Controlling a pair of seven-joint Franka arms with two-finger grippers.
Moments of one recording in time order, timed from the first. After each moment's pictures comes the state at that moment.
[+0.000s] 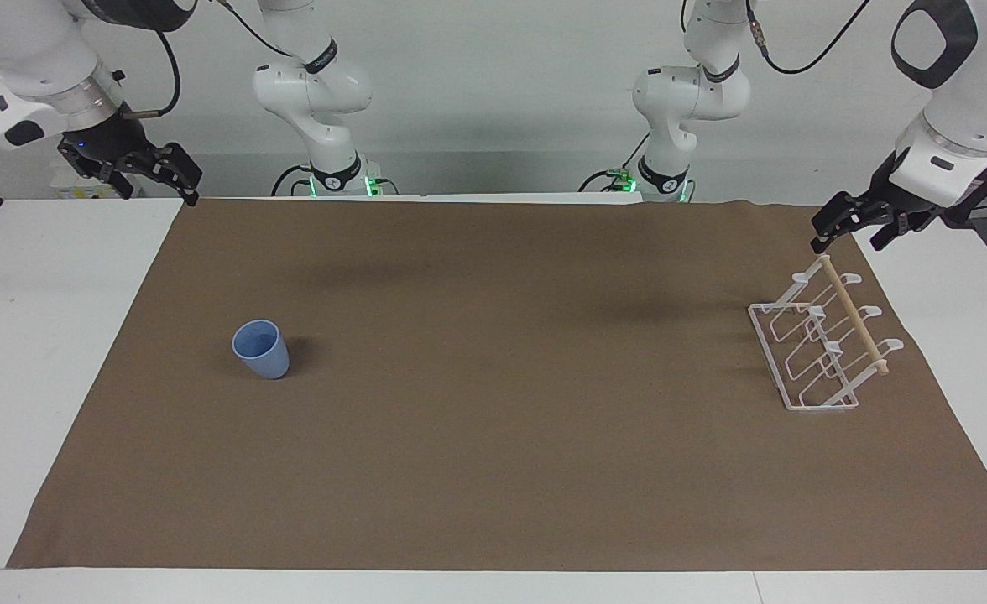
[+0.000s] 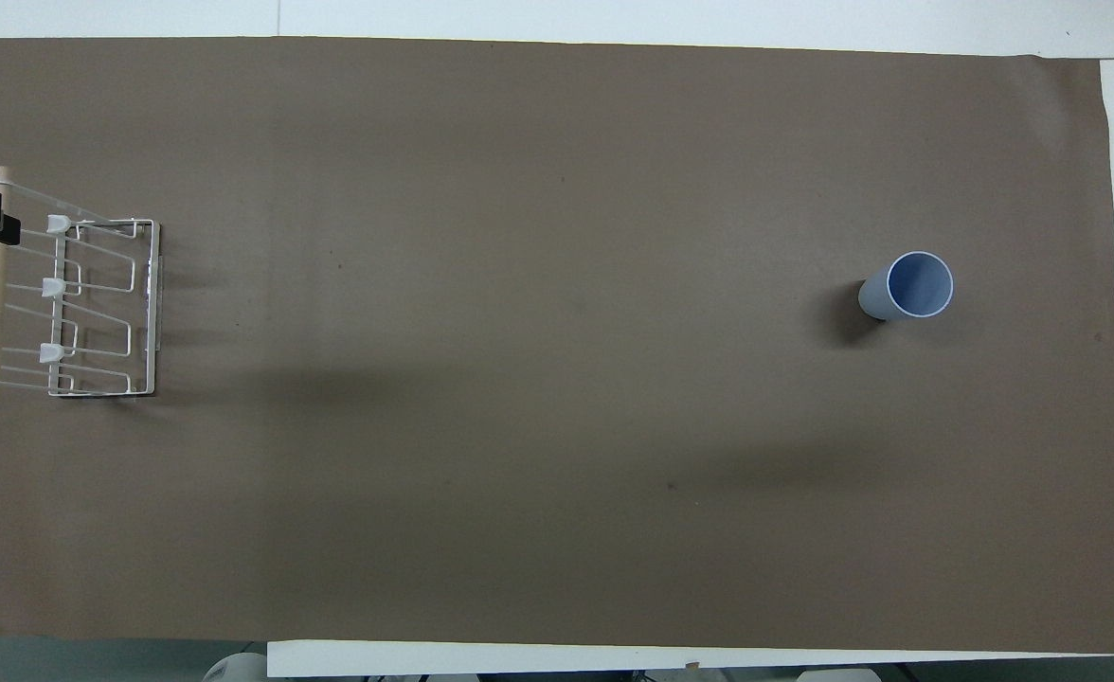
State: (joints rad) left arm -0.10 0.05 0.07 -1.51 -0.02 1.53 0.02; right arm 0.01 -0.01 -0.16 -1.49 -0.05 1.34 -0.03
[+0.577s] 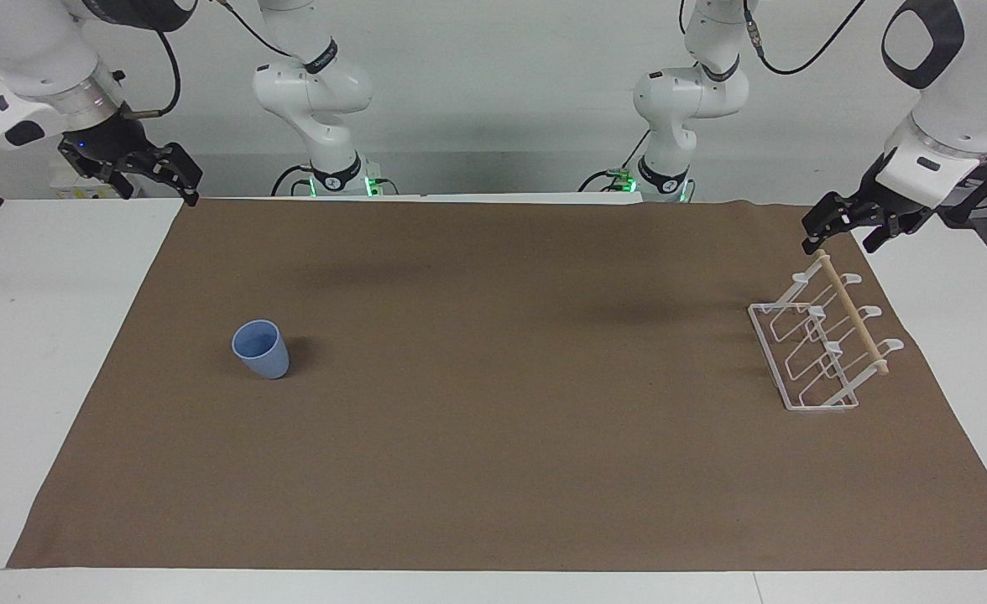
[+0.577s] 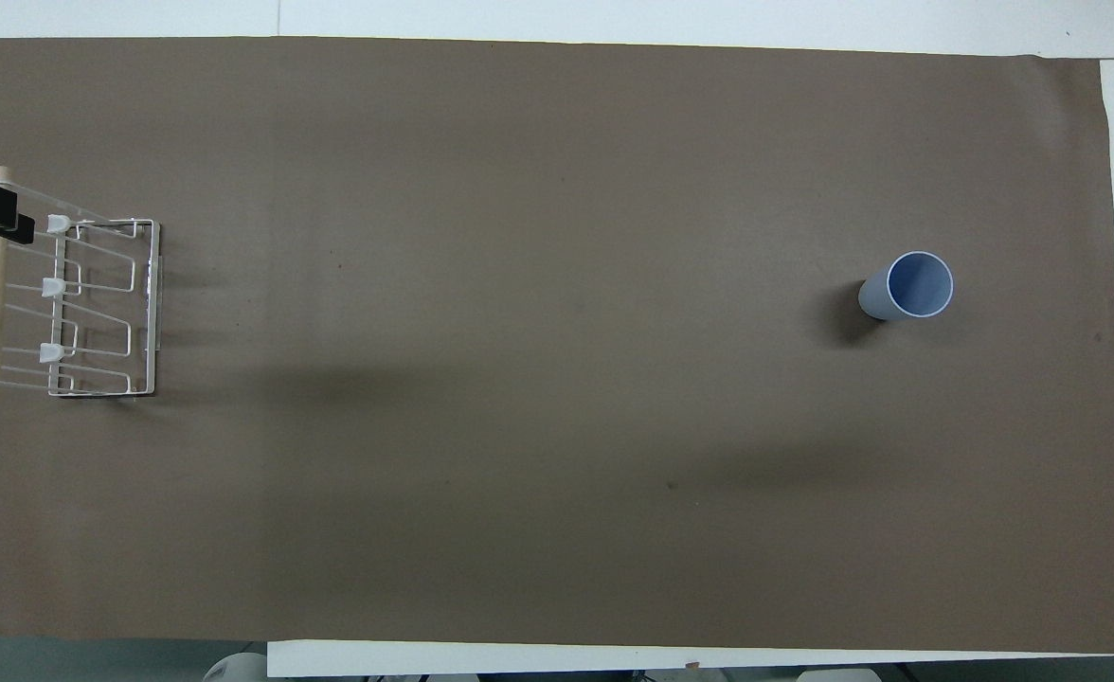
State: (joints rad) left arm -0.03 0.05 -0.01 -1.51 -0.02 1.53 0.02; right arm 0.02 -0.01 -0.16 -1.49 -0.05 1.35 -0.03
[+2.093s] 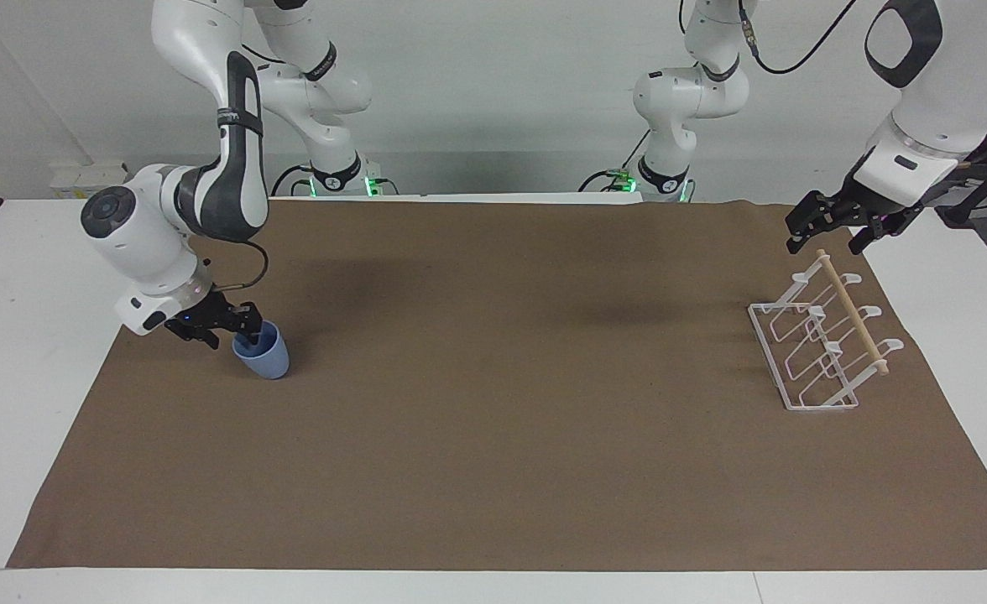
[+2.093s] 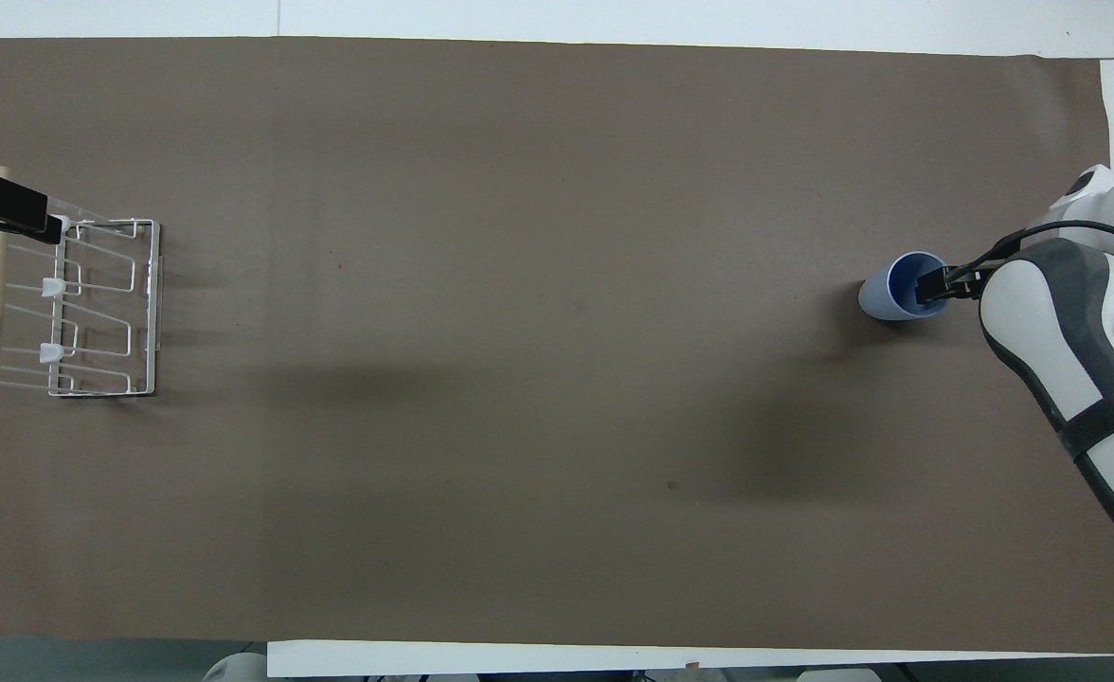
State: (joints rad) left arm -0.05 0.05 -0.04 -1.51 -0.02 1.53 0.02; right arm -0.01 0.16 -0.15 -2.04 0.08 2.15 -0.30
